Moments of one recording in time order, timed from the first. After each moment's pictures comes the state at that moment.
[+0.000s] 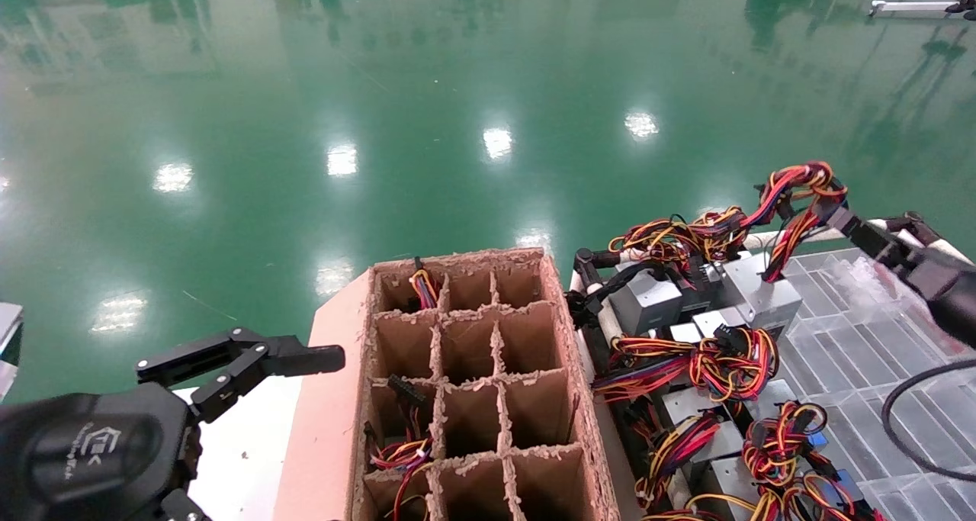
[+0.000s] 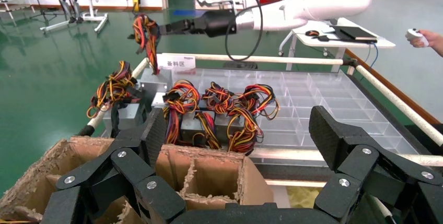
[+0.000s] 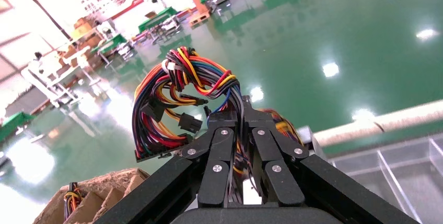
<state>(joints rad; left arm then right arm) -1.10 0.57 0.39 -1.26 0.65 1.45 -0.12 1.47 -0.82 -0.77 -0.10 -0.26 -1.26 -0.01</state>
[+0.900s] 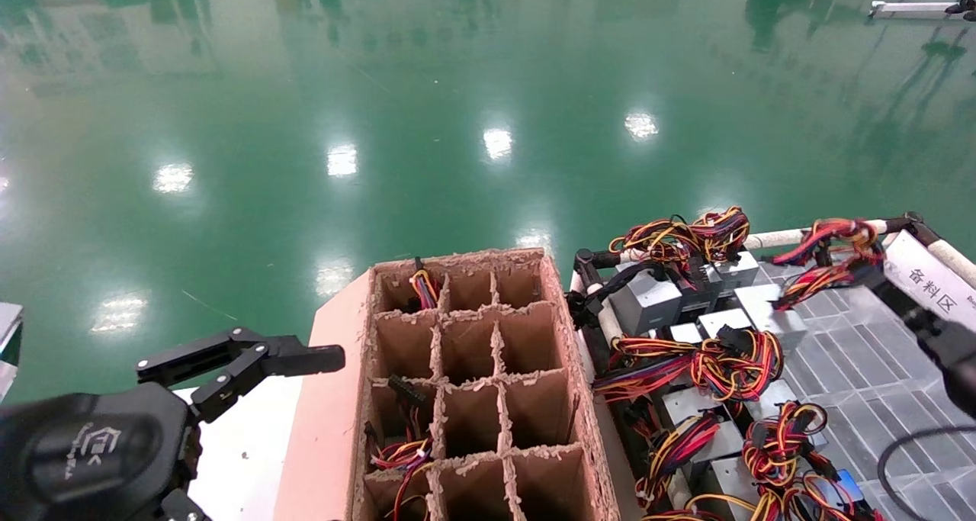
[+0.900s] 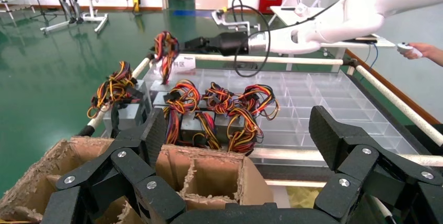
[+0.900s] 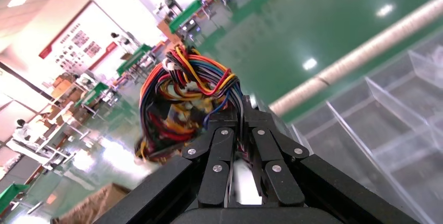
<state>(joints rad) -1.10 0.57 0.39 -1.26 0.65 1.45 -0.12 1.24 -0.83 -0.65 -0.07 -0.11 -1.19 0.02</state>
